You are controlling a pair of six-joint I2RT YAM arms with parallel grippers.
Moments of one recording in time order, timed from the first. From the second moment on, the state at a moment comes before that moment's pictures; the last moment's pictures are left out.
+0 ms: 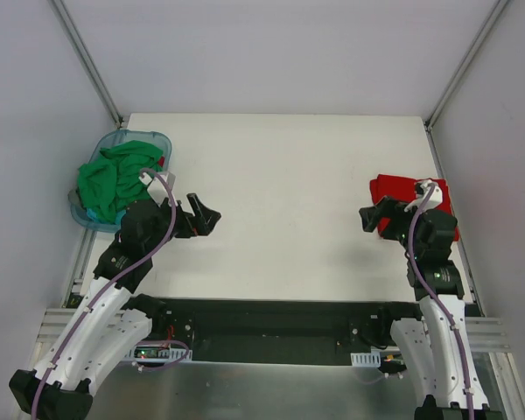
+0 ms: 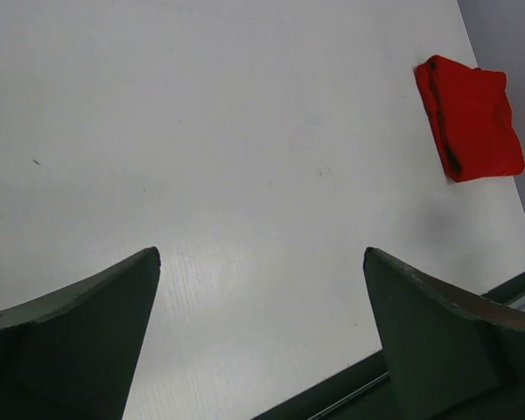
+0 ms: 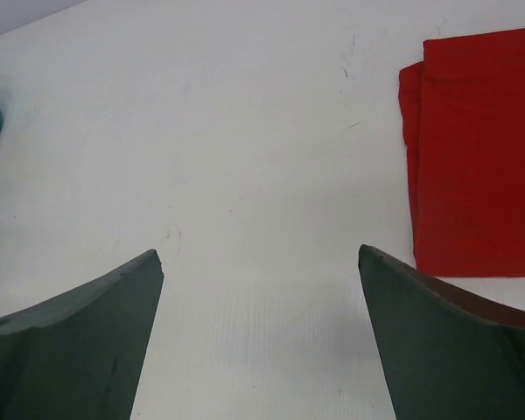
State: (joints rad) left arm -0.36 0.63 0.63 -0.37 0.16 -0.52; right arm 0.00 0.55 0.58 -0.38 -0.22 0.32
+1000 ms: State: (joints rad) left arm -0.01 1.14 1.04 -0.50 -0.27 -0.58; right arm 0.00 0.64 0.62 -0.39 -0.31 0.30
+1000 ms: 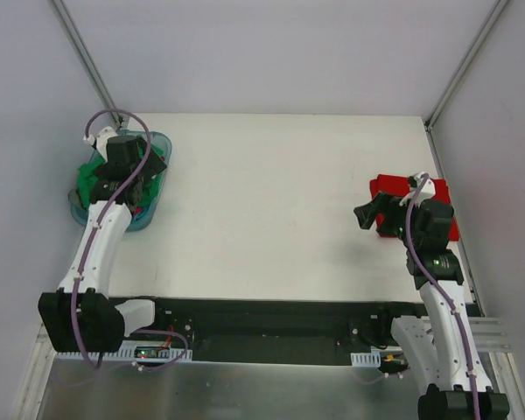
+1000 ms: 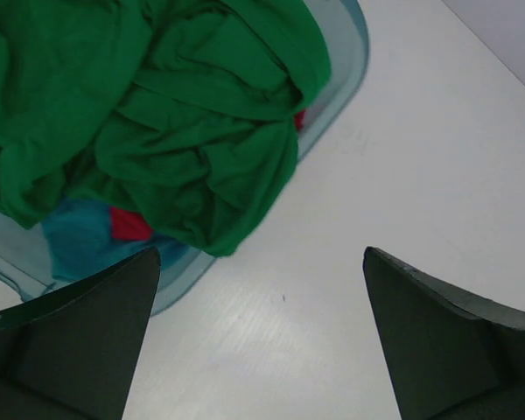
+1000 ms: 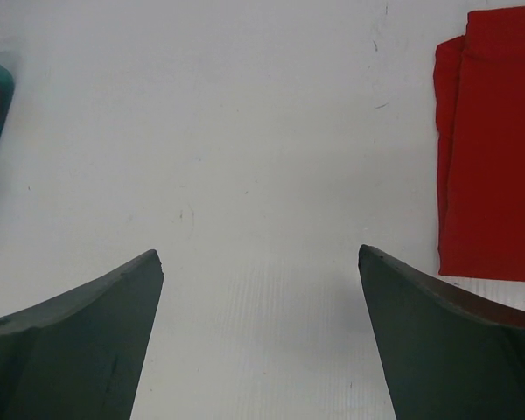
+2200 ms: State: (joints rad) left arm 0.21 1.66 1.49 -0.57 -0.22 -0.52; right arm 0.00 0.69 0.63 -0.42 -0.31 0.27
